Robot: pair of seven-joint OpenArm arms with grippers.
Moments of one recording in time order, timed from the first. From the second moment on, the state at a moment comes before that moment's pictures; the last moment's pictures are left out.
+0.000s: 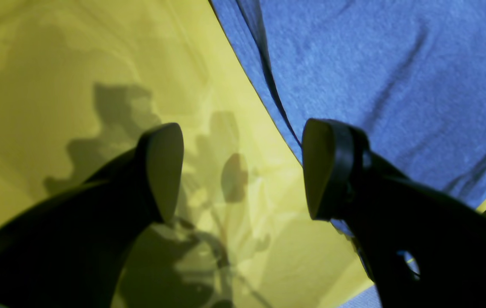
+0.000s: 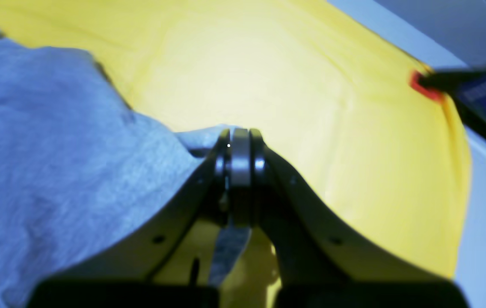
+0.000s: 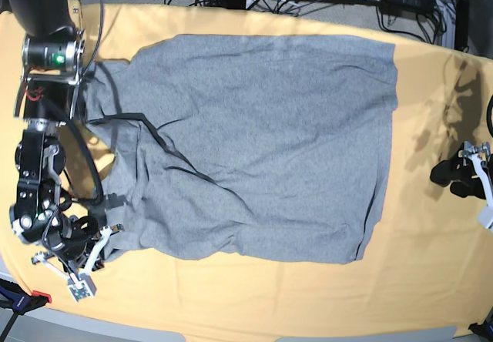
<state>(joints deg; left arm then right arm) -18.4 -57.3 1.5 74.6 -75.3 -37.8 66.1 32.2 18.9 3.4 78.5 8.4 28.9 -51.1</state>
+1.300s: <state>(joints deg) -18.6 -52.6 0.9 74.6 -72.7 -37.8 65.9 43.0 19.4 3.5 66.5 3.0 15.8 -46.5</state>
